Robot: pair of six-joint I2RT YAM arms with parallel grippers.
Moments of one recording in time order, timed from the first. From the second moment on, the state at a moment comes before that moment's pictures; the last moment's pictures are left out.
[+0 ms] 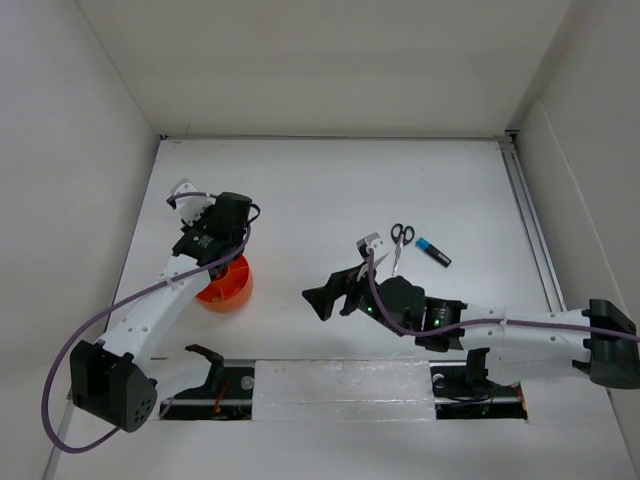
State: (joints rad) left arm -0.41 1.12 0.94 -0.65 -0.85 -0.96; right arm 1.29 1.11 0.67 0.28 0.44 0.57
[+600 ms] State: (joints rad) left arm -0.42 1.16 0.88 -0.66 -0.89 -1.03; right arm 1.29 1.08 0.67 0.26 0.44 0.58
